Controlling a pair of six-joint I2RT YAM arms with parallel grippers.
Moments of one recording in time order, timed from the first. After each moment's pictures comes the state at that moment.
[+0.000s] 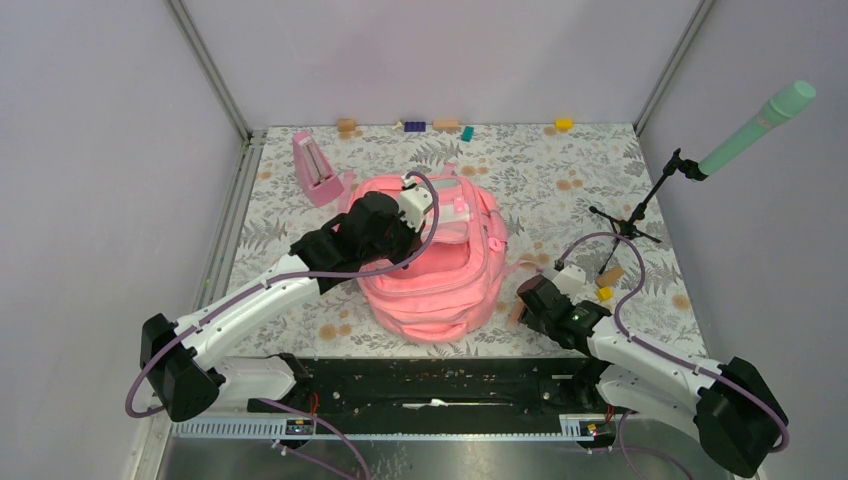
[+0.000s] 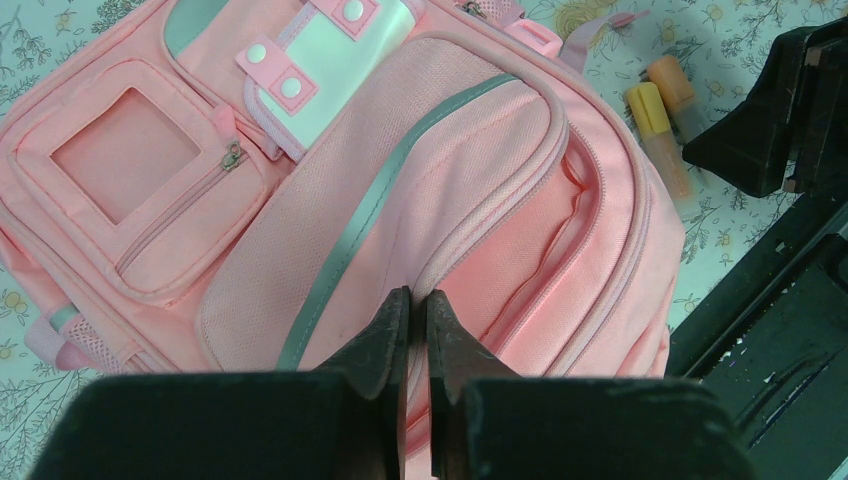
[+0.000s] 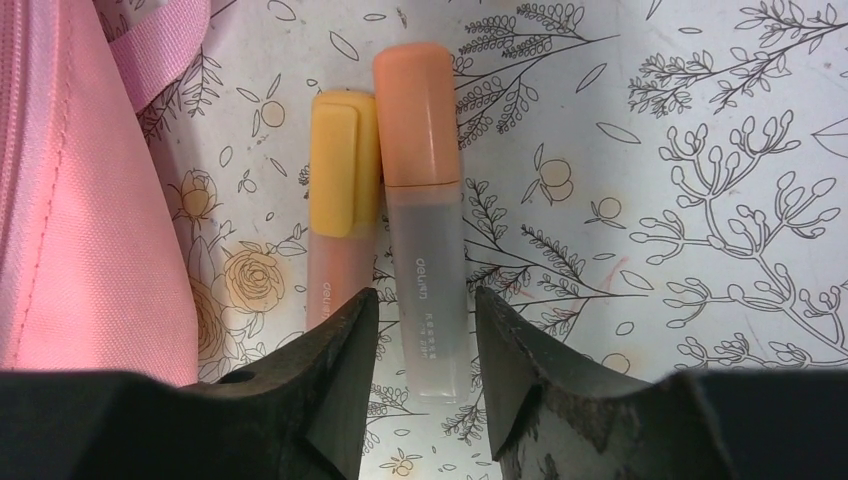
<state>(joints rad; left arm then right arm) -0.81 1.22 1.09 -0.46 -0.01 -0.04 0.73 0.92 0.35 -0.51 0.45 1.05</state>
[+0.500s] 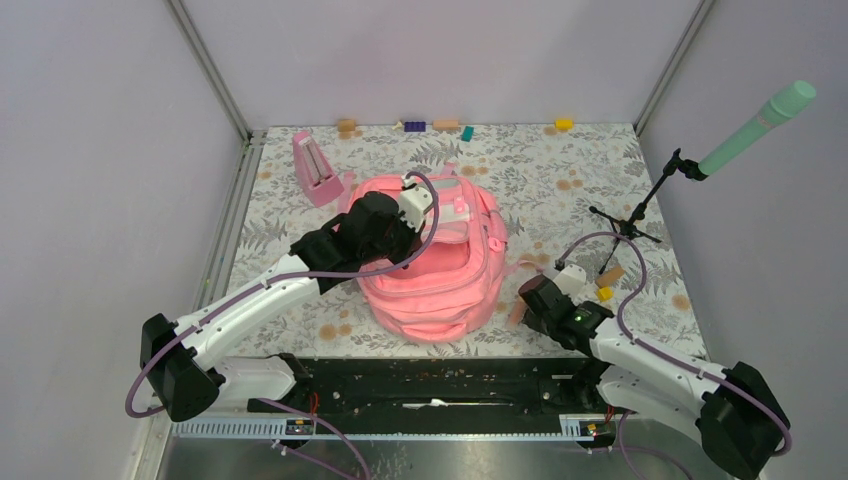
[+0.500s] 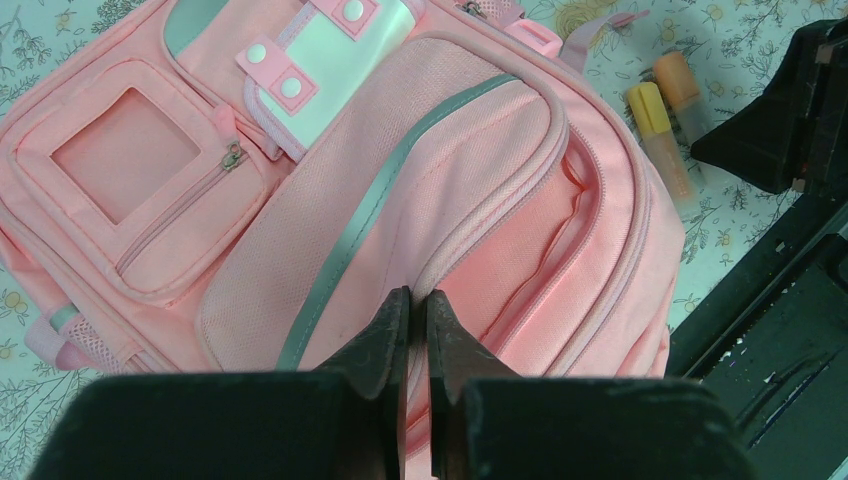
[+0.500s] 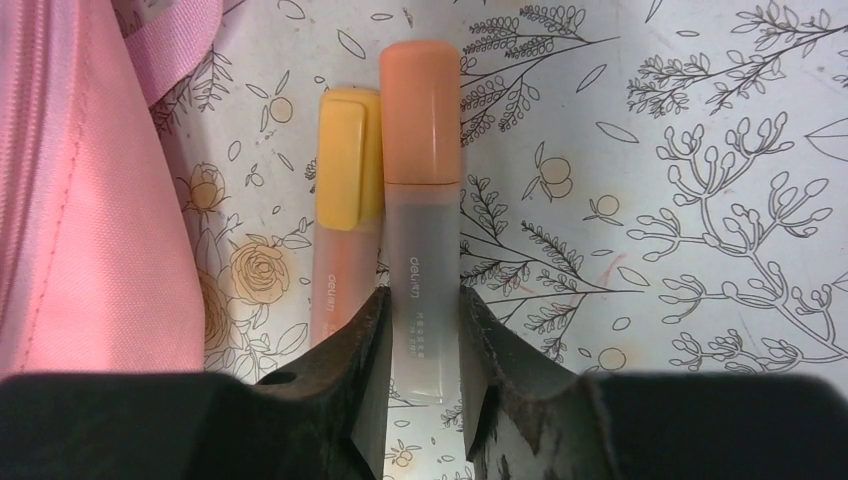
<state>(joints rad) -0.81 1.22 1.09 -0.46 -0.02 -0.04 0.73 0.91 0.36 -0.52 0.45 1.03</state>
